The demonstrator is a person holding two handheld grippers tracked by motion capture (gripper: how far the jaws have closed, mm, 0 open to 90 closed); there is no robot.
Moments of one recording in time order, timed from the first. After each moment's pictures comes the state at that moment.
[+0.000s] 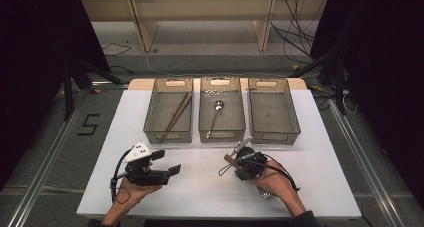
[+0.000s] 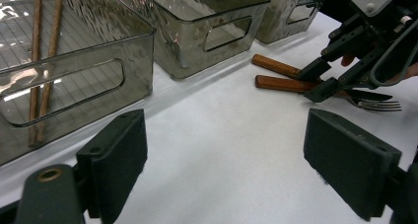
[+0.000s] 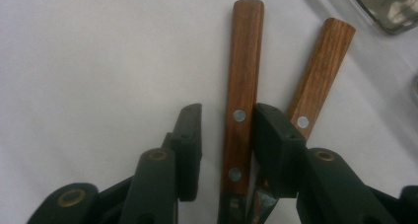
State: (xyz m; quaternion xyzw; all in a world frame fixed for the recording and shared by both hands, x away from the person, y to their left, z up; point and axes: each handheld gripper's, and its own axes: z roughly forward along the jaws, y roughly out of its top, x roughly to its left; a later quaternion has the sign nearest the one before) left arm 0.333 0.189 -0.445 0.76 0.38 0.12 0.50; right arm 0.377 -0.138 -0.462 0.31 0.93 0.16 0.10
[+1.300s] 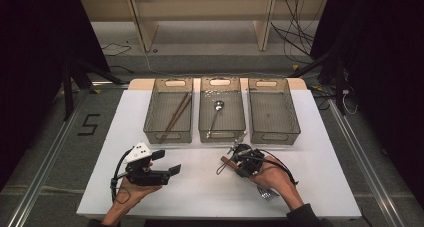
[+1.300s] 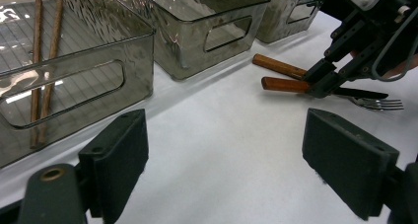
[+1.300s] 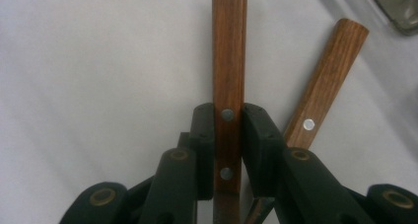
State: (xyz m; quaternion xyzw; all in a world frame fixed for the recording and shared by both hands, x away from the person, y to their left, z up) left arm 0.332 0.189 -0.445 0.76 0.38 0.12 0.50; right arm 0.384 -0.132 -0.451 0.30 0.94 0.14 0.07
